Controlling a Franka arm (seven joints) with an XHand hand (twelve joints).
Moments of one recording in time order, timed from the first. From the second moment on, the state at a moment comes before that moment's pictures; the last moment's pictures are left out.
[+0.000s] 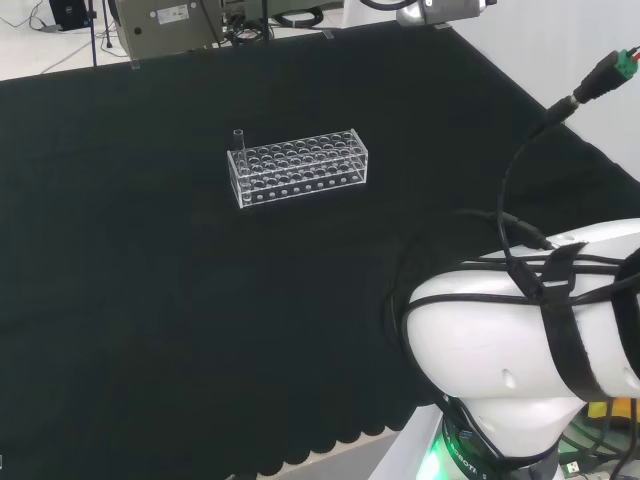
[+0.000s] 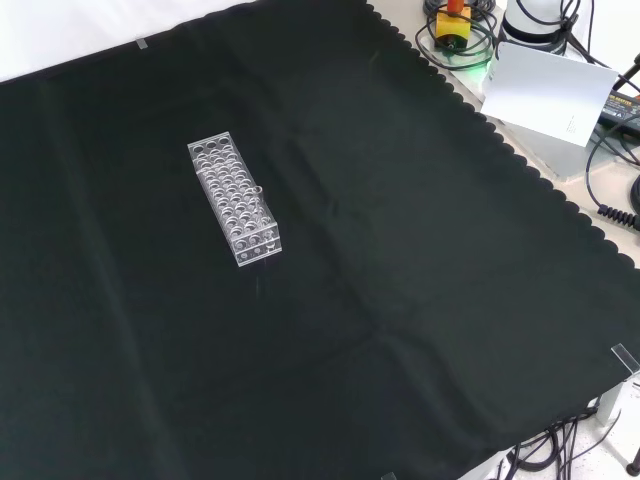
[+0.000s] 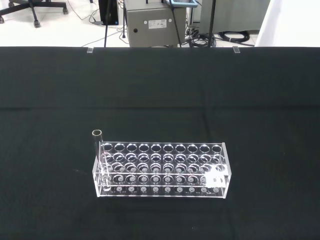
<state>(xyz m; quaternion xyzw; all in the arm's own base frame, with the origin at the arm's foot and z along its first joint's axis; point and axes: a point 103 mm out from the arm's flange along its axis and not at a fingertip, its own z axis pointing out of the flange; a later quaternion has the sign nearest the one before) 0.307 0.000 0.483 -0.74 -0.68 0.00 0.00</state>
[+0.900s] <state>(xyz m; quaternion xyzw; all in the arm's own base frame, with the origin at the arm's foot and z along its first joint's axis) 0.342 0.003 0.474 -0.72 -0.69 0.01 0.01</state>
